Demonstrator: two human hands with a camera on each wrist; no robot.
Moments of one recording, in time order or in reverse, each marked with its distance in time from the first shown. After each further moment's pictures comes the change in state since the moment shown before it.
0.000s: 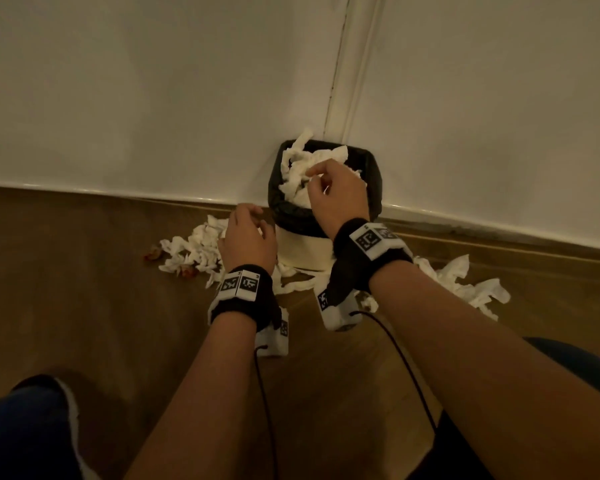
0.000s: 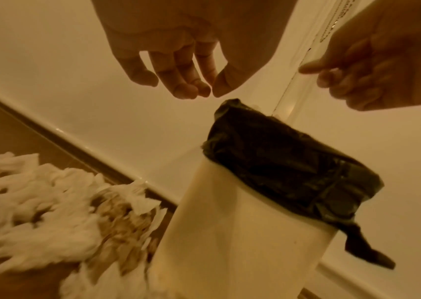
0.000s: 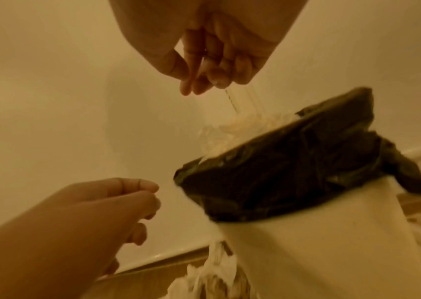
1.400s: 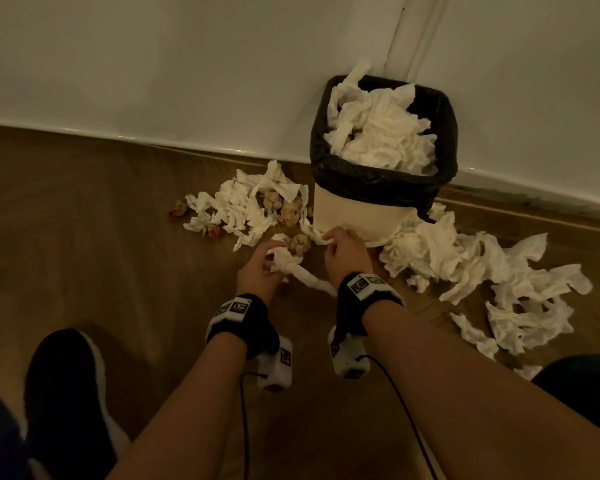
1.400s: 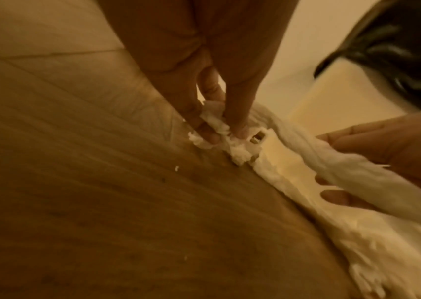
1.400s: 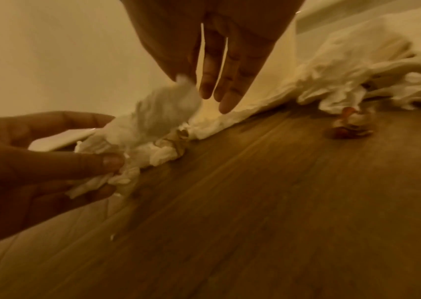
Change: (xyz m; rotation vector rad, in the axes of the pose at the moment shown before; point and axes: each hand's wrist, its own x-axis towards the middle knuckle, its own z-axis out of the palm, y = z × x) left_hand -0.037 -0.142 0.031 -0.153 -0.441 -0.321; right_hand -0.083 0.100 0.111 -0.291 -0.475 0.290
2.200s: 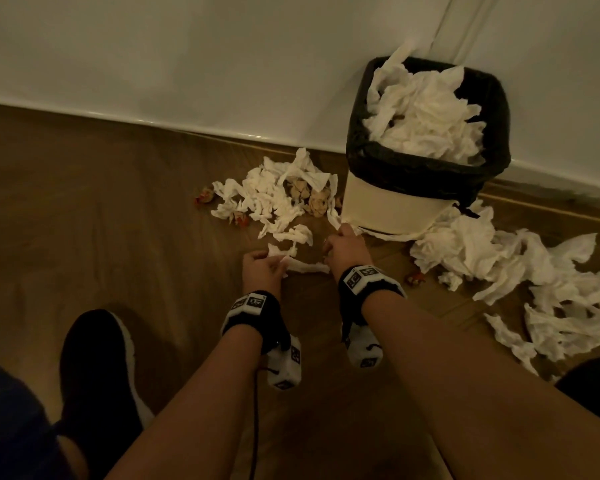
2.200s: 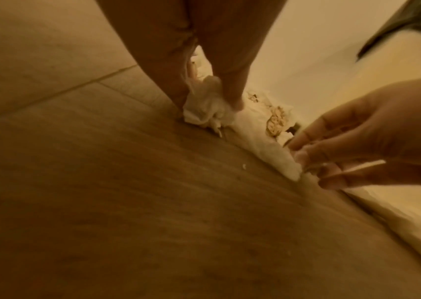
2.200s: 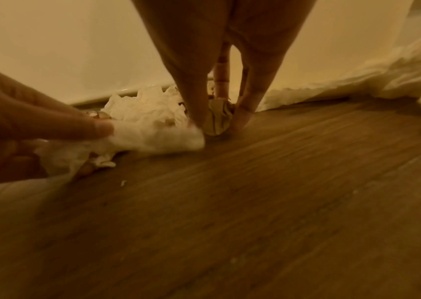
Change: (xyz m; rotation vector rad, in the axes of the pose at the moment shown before) left_hand 0.006 -0.032 -0.019 0.291 0.124 -0.113; right_hand 0.017 -0.017 0.042 -0.304 -0.233 -0.111
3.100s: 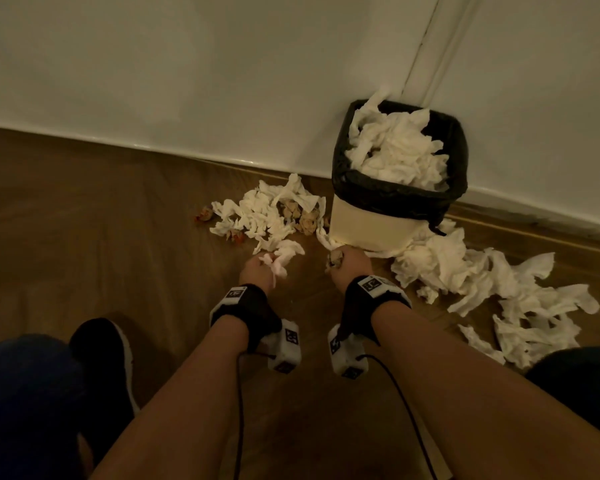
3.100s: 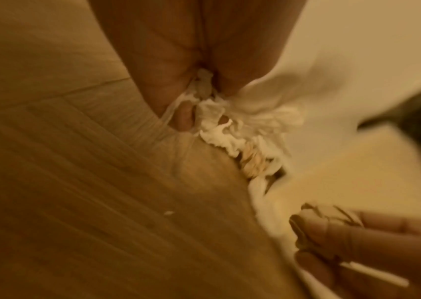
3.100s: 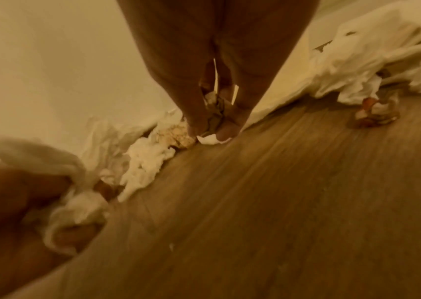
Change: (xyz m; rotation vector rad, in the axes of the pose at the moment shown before) left_hand -0.007 0.038 -0.030 -0.262 -0.093 -0.144; right_hand -0.039 0.000 -0.044 0.262 0.029 0.155
